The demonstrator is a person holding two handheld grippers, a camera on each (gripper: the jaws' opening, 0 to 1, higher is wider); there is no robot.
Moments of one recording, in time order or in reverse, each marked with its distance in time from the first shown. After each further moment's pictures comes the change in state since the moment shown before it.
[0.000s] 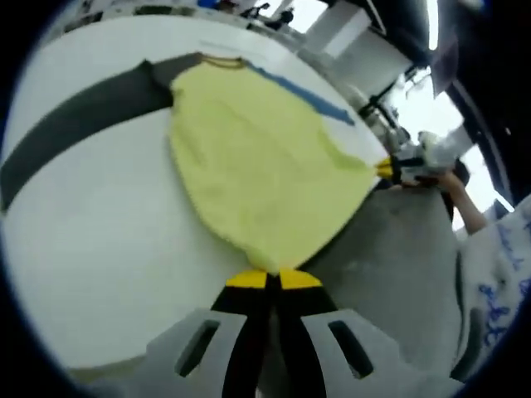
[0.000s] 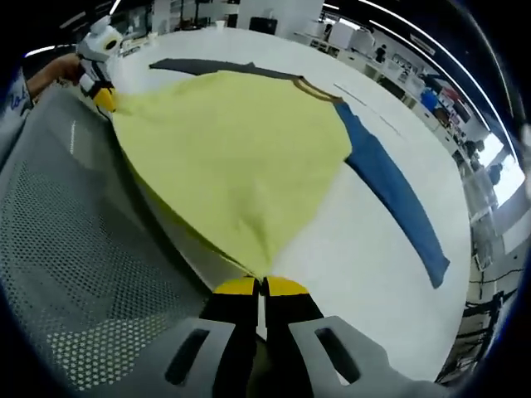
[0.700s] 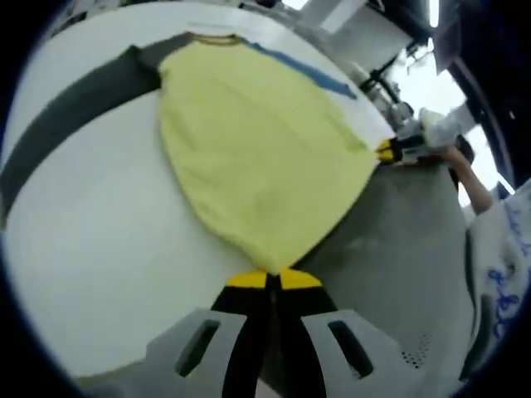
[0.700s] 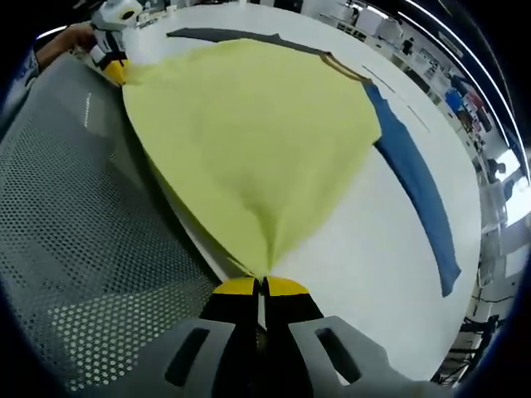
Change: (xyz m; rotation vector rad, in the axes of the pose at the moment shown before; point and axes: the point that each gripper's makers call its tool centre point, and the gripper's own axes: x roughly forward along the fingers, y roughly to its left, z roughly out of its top) left arm 0.006 0.006 -0.013 0.043 0.115 0.014; right arm 0.016 0.009 -0.019 -0.103 0.130 0.080
